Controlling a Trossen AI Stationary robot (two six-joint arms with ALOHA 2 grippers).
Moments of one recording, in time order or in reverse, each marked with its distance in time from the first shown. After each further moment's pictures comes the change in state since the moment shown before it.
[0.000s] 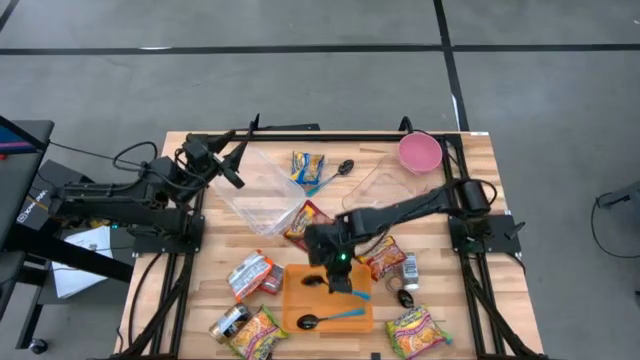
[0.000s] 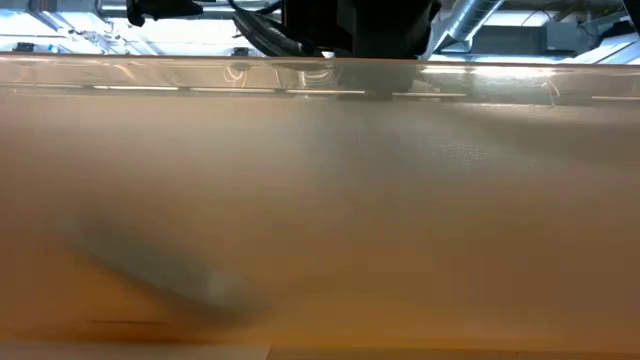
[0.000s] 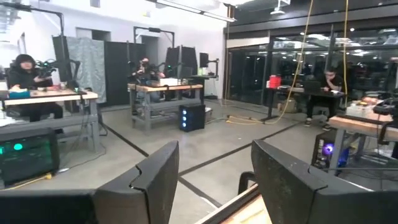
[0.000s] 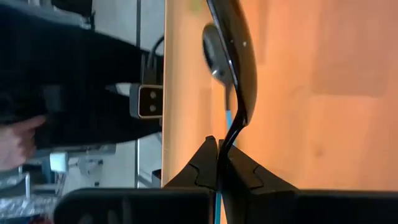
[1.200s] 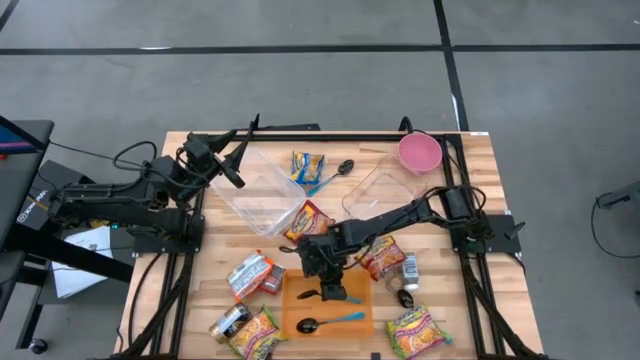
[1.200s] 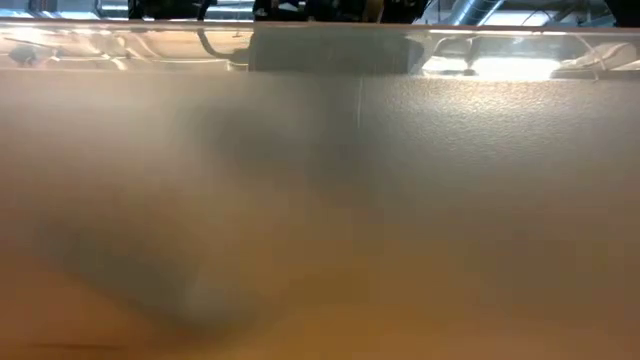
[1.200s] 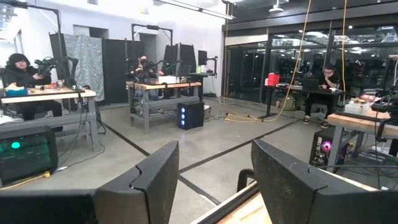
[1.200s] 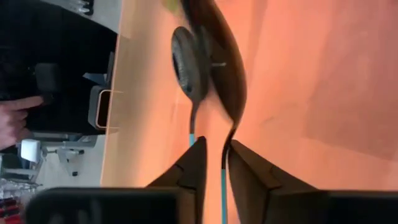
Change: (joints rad) left arm 0.020 0.000 0.000 -0.019 0.026 -0.017; right arm 0.009 0.128 0.000 0.143 -0.005 -0.115
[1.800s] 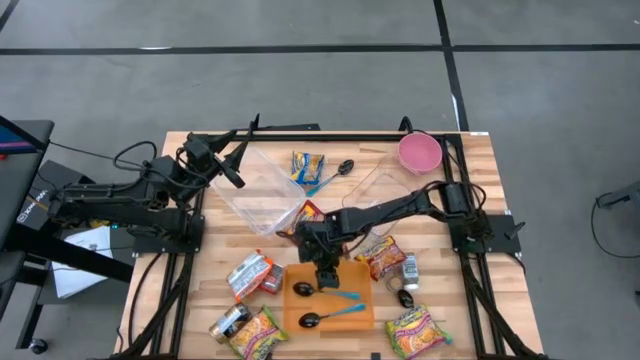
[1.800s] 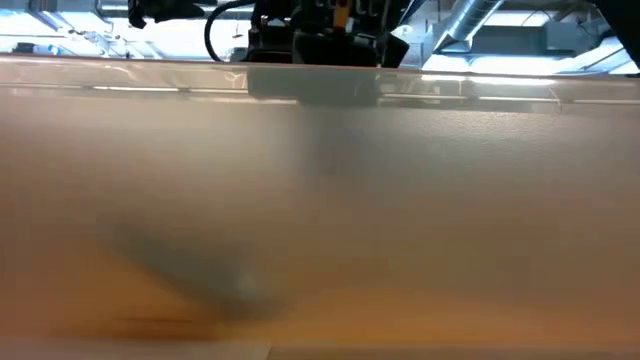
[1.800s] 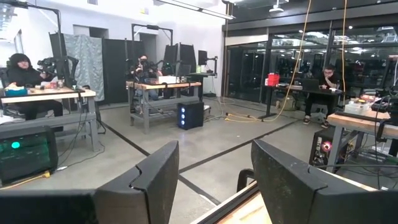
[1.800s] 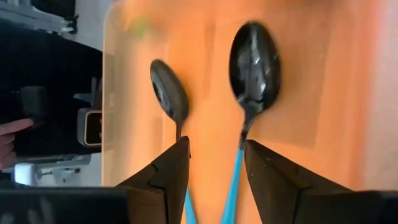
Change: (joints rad) left arm 0.000 0.000 0.000 0.000 0.000 -0.001; right arm -0.072 -0.002 0.068 -0.099 0.029 0.013
